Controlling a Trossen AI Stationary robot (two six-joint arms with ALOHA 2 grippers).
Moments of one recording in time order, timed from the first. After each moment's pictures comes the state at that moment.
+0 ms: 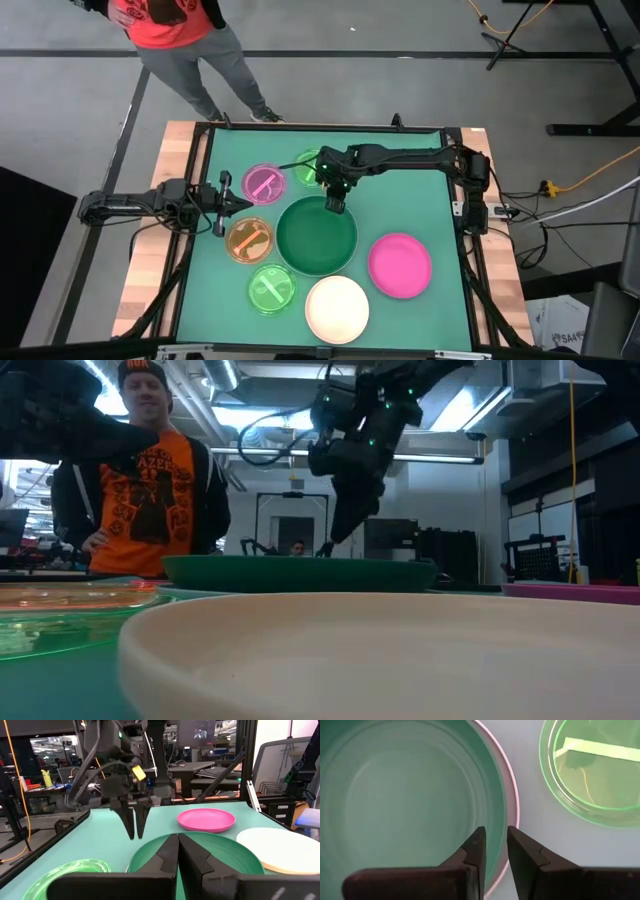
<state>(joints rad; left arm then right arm) 0.04 0.01 0.01 0.04 0.01 0.05 -0.20 1.95 1.55 -0.76 -0.18 0.02</state>
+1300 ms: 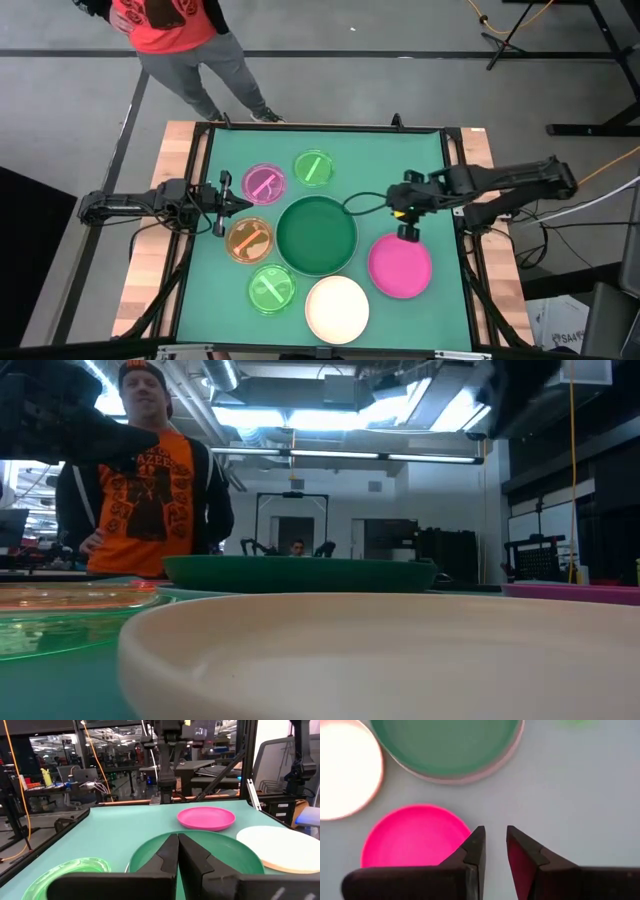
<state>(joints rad) 0.04 0.01 0.01 0.03 0.01 0.06 0.16 1.26 1.24 -1.15 0.13 0.30</state>
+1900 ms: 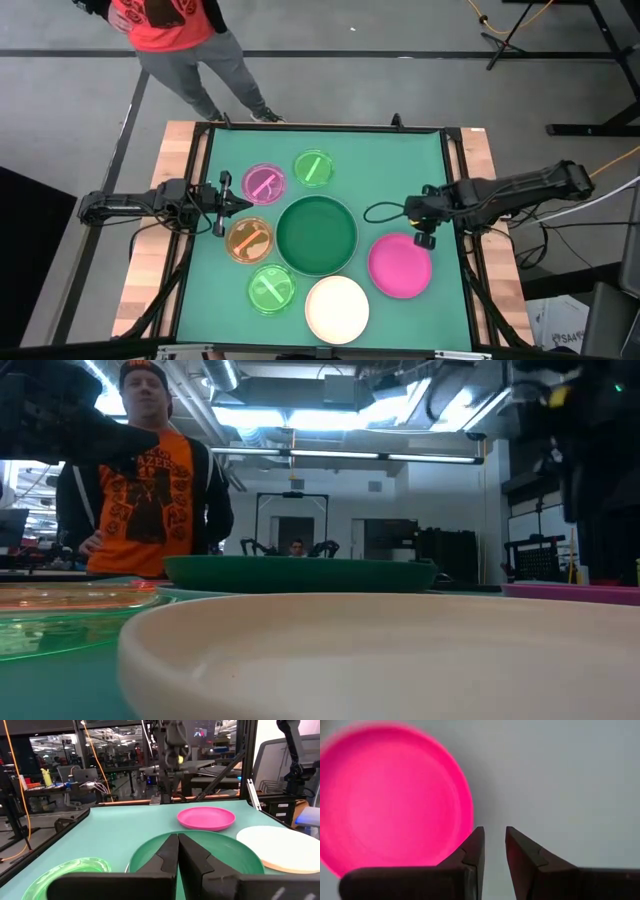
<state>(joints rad) 0.04 0.01 0.01 0.03 0.01 0.06 0.16 1.04 0.76 -1.03 0.04 0.40</state>
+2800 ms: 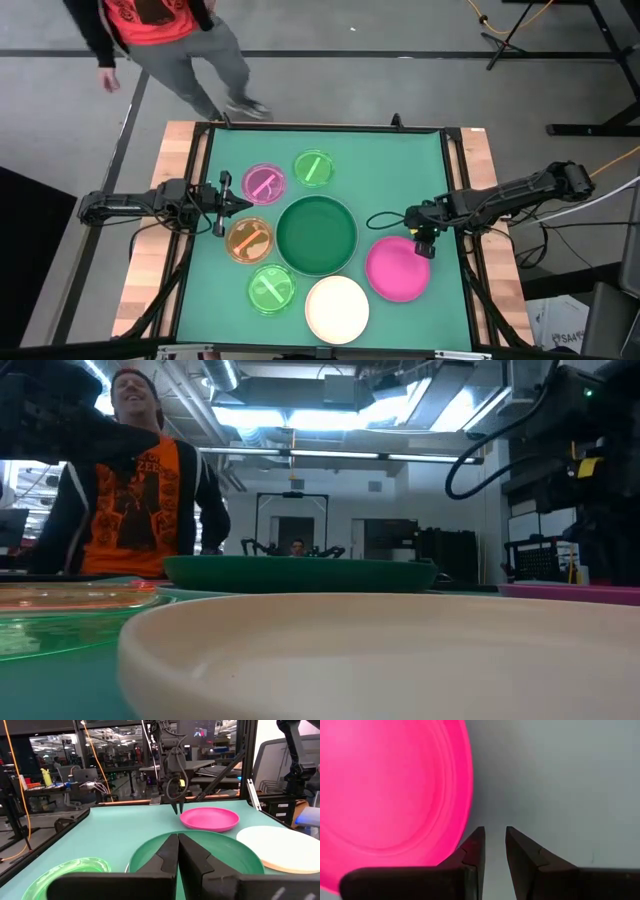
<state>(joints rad) 0.04 0.01 0.01 0.03 0.01 0.06 0.16 1.04 0.46 -0.75 -0.12 0.46</state>
